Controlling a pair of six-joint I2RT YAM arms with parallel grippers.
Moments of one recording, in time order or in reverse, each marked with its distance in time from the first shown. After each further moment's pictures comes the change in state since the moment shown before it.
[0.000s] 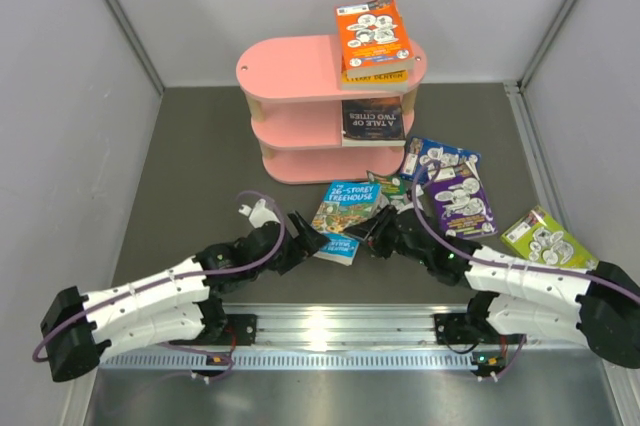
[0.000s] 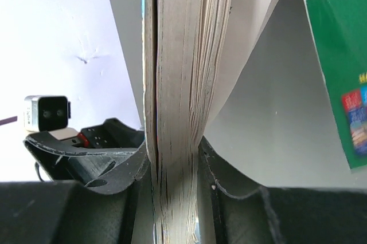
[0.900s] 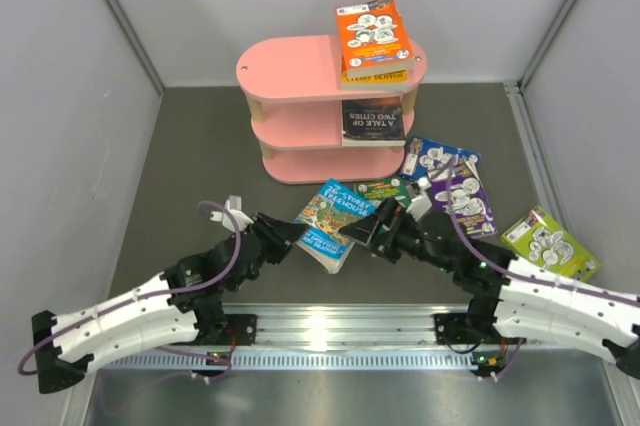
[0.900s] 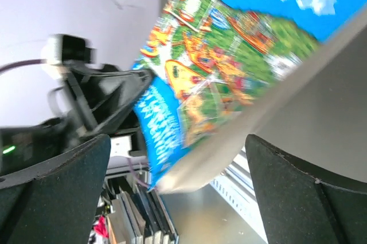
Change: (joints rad) left arm -0.095 -0.232 0.004 0.000 -0.252 -0.149; right arm 0.113 -0.187 0.108 -0.177 -0.027 -0.164
